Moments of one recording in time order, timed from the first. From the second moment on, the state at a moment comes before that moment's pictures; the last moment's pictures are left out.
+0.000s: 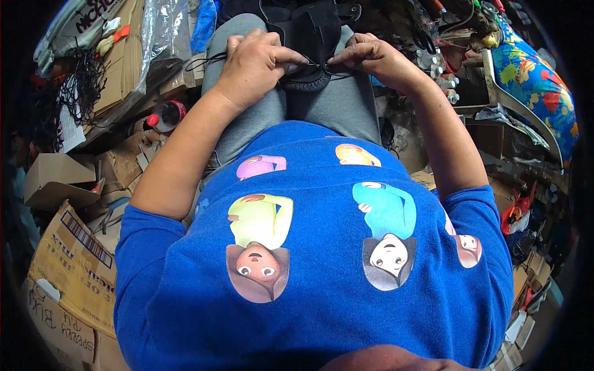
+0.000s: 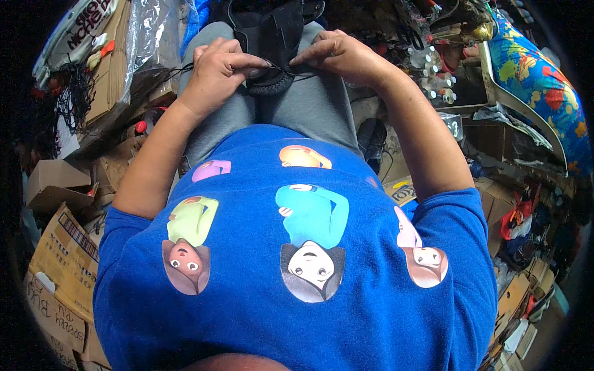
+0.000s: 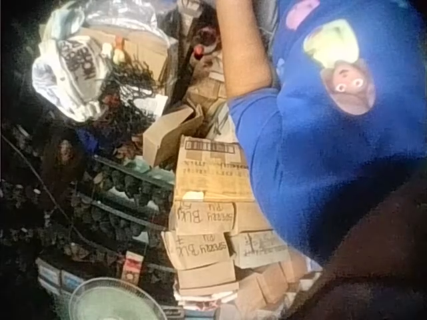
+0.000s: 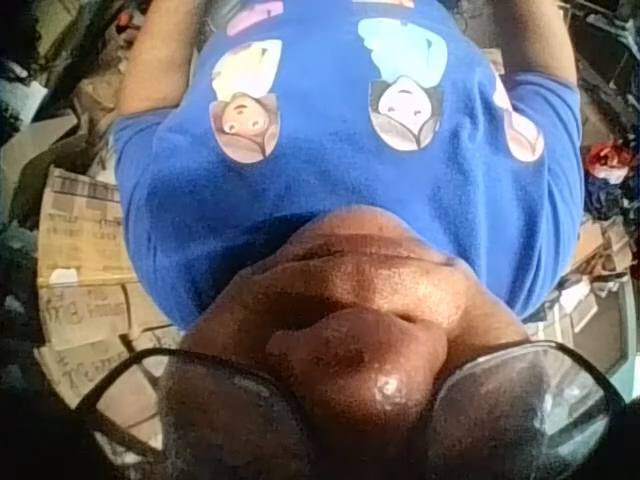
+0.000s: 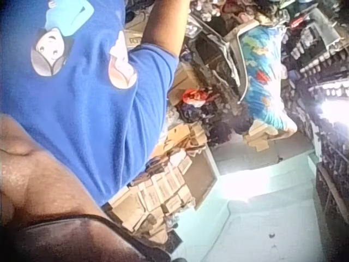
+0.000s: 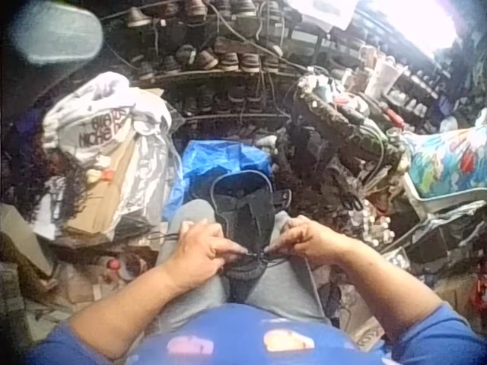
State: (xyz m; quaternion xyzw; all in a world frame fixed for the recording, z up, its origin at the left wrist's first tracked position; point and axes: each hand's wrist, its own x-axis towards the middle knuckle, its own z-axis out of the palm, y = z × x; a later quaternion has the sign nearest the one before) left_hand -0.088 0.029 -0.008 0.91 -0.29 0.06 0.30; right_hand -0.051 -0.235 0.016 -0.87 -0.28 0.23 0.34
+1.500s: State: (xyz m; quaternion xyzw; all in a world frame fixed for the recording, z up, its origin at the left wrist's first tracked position) left_hand -0.100 0.006 0.002 0.94 -0.15 -0.02 0.32; right_hand -0.078 -0.222 0.004 -0.77 -0.08 0.25 0.58
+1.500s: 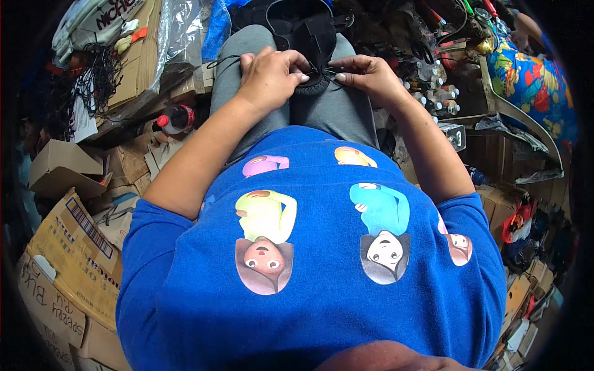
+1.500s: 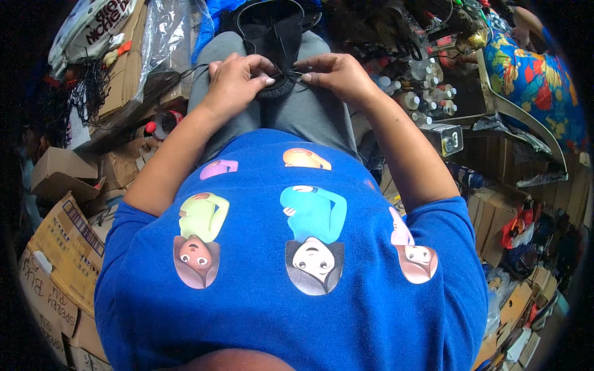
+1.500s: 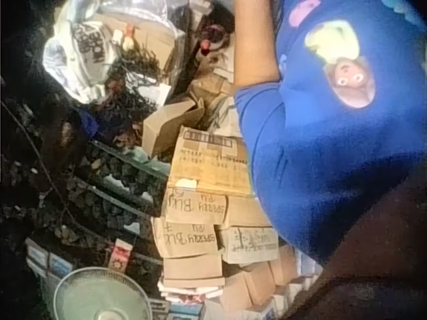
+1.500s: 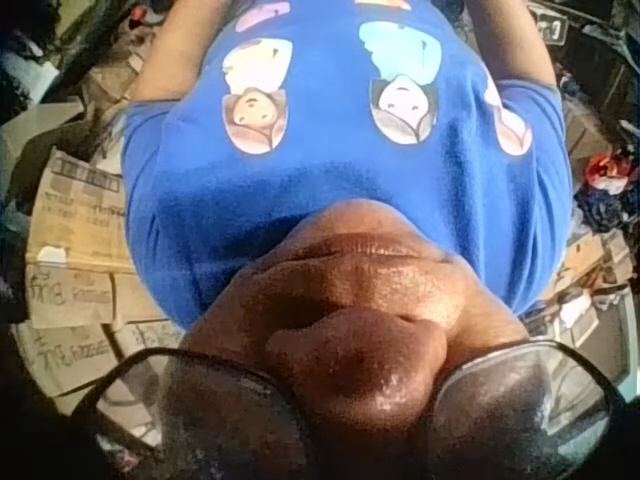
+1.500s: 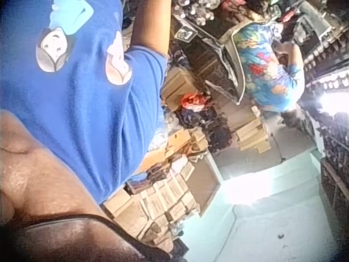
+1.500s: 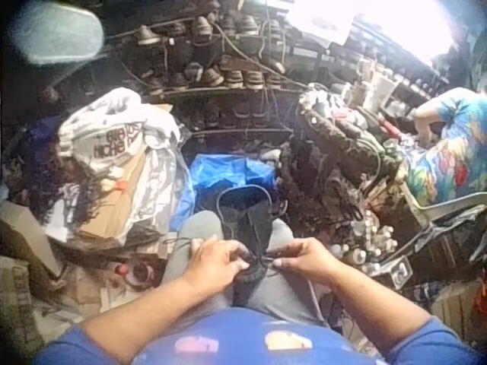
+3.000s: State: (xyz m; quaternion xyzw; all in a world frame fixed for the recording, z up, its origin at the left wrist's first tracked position) left_hand -0.081 0.007 0.006 0.92 -0.33 -0.02 0.20; right_hand -0.058 -0.203 0.055 -0.88 -0.48 -0.01 -0.07
